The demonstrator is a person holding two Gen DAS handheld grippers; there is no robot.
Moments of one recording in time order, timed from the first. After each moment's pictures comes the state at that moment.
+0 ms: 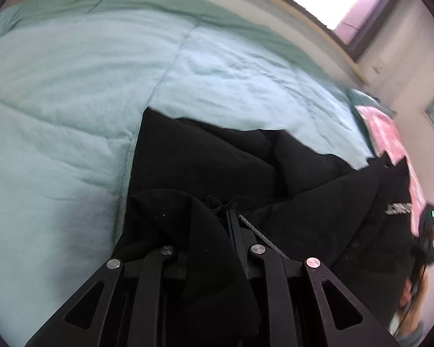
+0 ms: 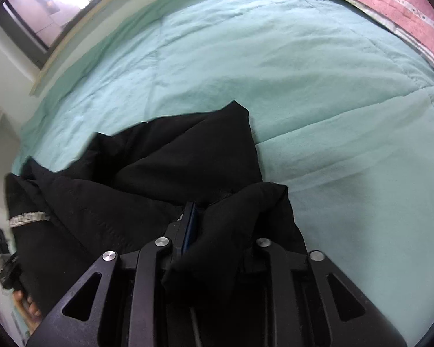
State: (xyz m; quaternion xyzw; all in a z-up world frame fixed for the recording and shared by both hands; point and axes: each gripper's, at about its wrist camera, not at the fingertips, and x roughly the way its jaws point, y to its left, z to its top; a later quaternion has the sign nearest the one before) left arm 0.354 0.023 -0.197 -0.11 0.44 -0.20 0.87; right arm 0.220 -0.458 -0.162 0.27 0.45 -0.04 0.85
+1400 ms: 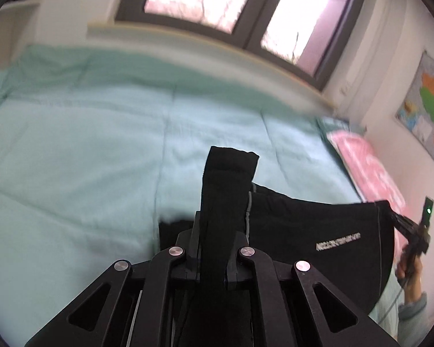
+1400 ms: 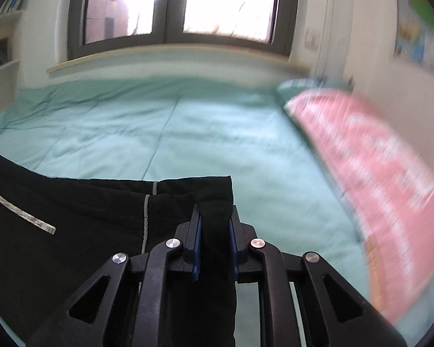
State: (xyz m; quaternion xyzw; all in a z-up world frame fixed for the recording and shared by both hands) left arm 0.372 0.061 -0.076 -0.09 0.34 -0.23 0.91; right arm 0.216 -0.441 -0.047 -0.01 0.30 -0.15 0.94
